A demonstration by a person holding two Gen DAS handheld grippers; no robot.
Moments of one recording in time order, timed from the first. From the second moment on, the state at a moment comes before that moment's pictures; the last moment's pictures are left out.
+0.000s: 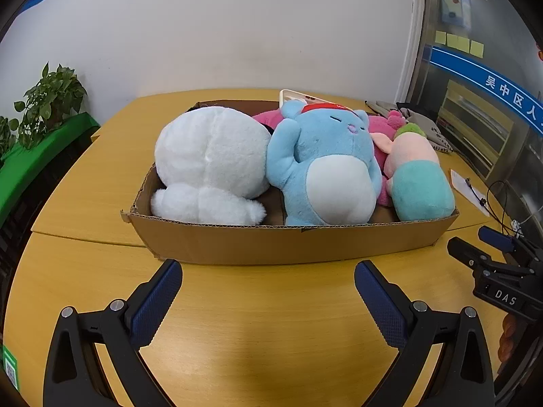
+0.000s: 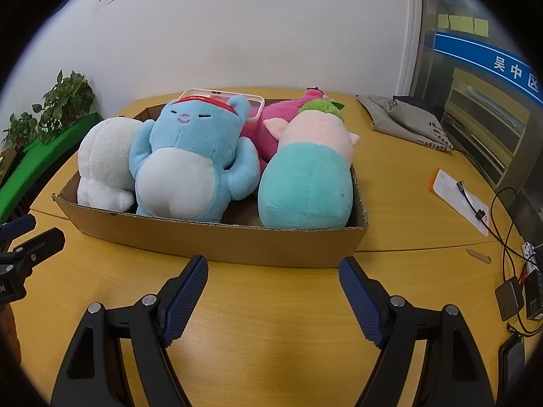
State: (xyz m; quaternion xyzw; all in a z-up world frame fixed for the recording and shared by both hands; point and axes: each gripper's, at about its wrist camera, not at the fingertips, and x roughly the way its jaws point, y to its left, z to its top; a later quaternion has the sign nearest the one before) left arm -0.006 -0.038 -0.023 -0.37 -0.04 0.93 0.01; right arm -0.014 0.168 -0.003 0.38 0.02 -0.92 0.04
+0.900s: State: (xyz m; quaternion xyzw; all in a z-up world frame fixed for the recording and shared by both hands) left arm 0.000 -0.078 -0.057 -0.40 -0.02 0.92 0.01; right arm -0.017 0.201 -0.034 0.40 0.03 -0.91 0.06
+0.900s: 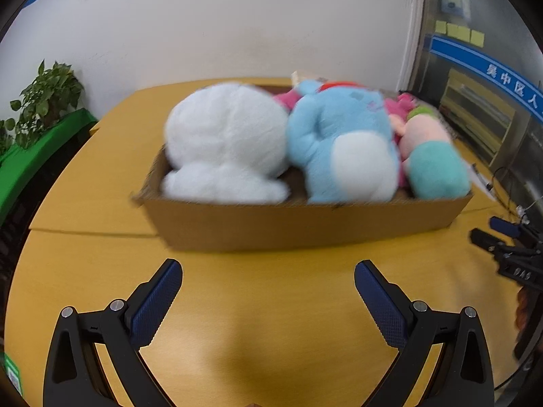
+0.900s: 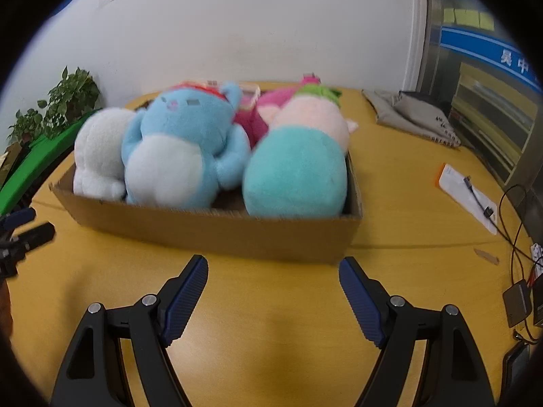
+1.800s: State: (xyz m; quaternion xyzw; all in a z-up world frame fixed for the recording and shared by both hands) left arm 0.010 -0.219 -0.133 -0.45 0.04 0.89 0.10; right arm -0.015 0.330 -0.113 0.45 0.10 -0.86 0.21
